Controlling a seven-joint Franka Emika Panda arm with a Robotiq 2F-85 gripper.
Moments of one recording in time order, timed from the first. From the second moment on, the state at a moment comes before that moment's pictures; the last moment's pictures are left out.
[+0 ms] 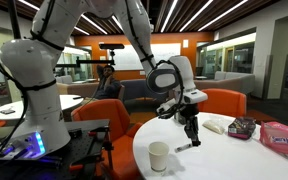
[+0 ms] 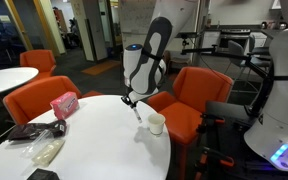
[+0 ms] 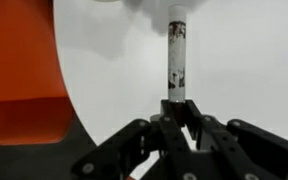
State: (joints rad) arm 0.29 0.56 -0.38 -2.26 0.08 2.99 0.56
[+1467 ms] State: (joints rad) arm 1.54 0.75 -1.30 -2.64 0.40 2.84 0.74
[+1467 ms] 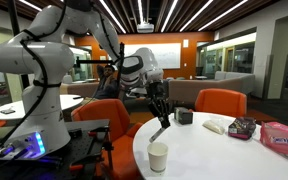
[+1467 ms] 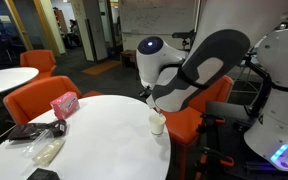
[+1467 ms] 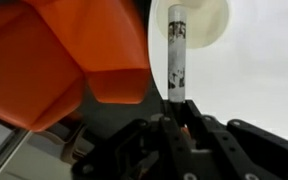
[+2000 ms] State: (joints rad) arm 1.56 0.94 -1.27 -2.58 0.40 2.65 1.15
